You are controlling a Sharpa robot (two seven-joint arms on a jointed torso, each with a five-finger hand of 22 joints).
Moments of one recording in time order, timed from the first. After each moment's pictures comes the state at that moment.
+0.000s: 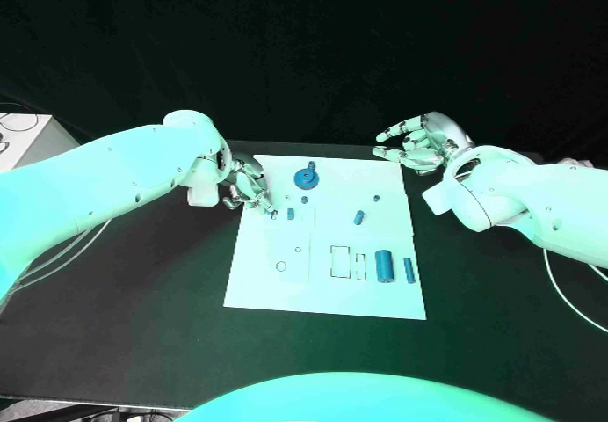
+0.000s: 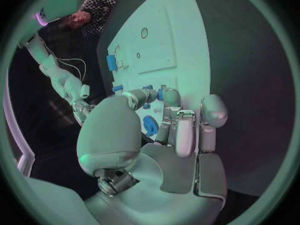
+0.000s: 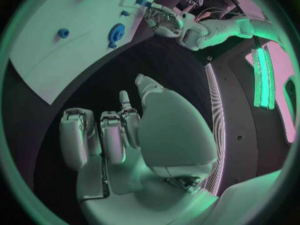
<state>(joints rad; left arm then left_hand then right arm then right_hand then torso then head) 1.36 -0.52 -0.06 1.02 -0.97 0.56 -0.36 1.12 -0.20 0.68 0.20 0.48 0.87 0.07 0.76 0.69 1.11 0.00 1.06 0.67 1.47 -0.05 1.54 1.31 0.12 1.23 0.06 1.35 1.01 1.32 -0.87 -0.14 1.48 -0.68 -0.56 0.07 1.41 -0.17 0.23 0.28 0.24 0.90 0.17 0.18 0.33 1.45 0.08 1.43 1.31 1.46 0.01 1.56 1.31 0.01 1.46 0.11 1.46 1.31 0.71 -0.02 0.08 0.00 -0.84</state>
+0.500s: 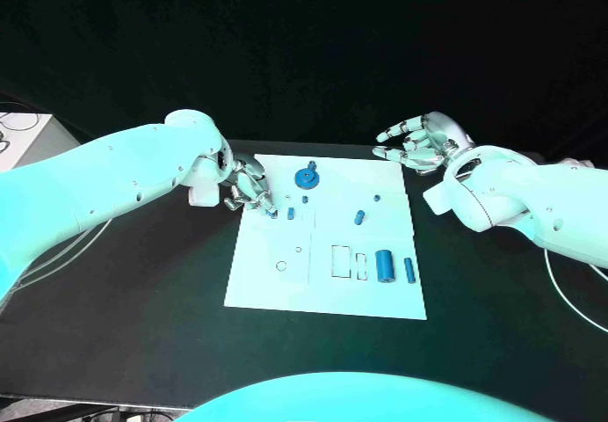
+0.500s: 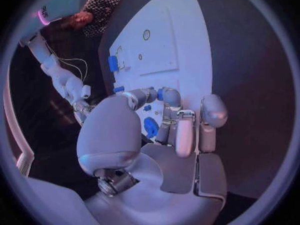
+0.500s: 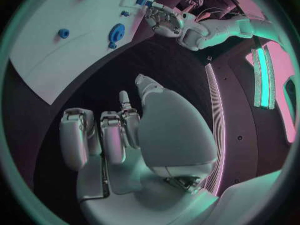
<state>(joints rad) 1.36 -0.52 -0.06 1.02 -0.95 0.58 -0.36 1.12 -0.20 0.68 0.20 0.48 0.87 0.07 0.76 0.69 1.12 0.00 1.06 0.67 1.47 -0.05 1.54 1.31 0.12 1.23 0.06 1.35 1.01 1.32 -0.87 -0.14 1.48 -0.68 -0.55 0.07 1.41 -0.17 0.23 0.28 0.24 0.90 0.17 0.18 0.33 1.45 0.08 1.43 1.31 1.46 0.01 1.56 1.31 0.01 1.46 0.11 1.46 1.31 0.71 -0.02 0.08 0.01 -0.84</state>
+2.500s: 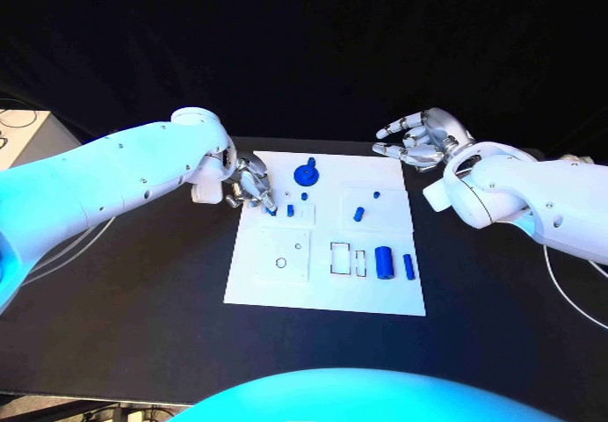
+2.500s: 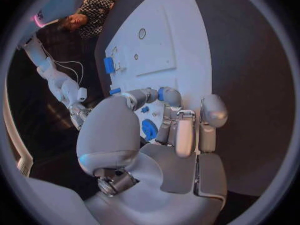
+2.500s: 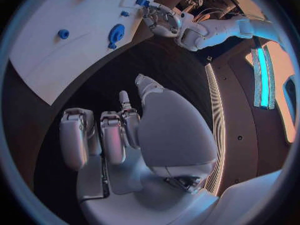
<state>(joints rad) 1.36 -0.49 -0.08 0.99 -0.98 0.58 -0.36 1.11 -0.20 0.73 0.14 0.48 0.87 0.07 0.76 0.69 1.12 0.00 1.07 0.67 1.47 -0.05 1.54 1.31 0.12 1.23 0.06 1.35 1.01 1.32 -0.87 -0.14 1.48 -0.68 -0.55 0.07 1.41 -0.17 0.23 0.28 0.24 0.90 0.17 0.18 0.33 1.45 0.08 1.43 1.31 1.46 0.01 1.56 1.31 0.01 1.46 0.11 1.46 1.31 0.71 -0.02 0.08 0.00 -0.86</state>
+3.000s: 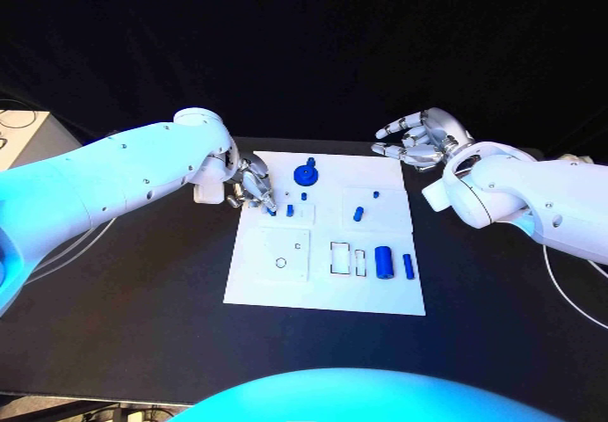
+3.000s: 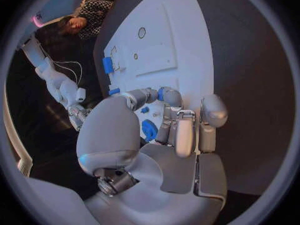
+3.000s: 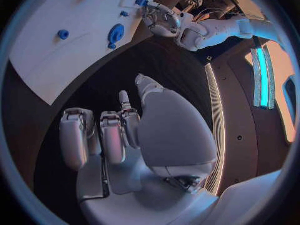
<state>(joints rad) 1.36 -0.48 -0.08 0.99 -0.98 0.57 -0.37 1.11 -0.20 0.73 0.14 0.48 0.87 0.07 0.76 0.69 1.12 0.00 1.07 0.68 1.47 -0.05 1.54 1.31 0.12 1.23 0.06 1.35 1.00 1.32 -0.87 -0.14 1.48 -0.68 -0.55 0.07 1.41 -0.17 0.23 0.28 0.24 0.90 0.17 0.18 0.33 1.45 0.08 1.43 1.31 1.46 0.01 1.56 1.31 0.01 1.46 0.11 1.46 1.31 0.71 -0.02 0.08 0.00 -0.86</state>
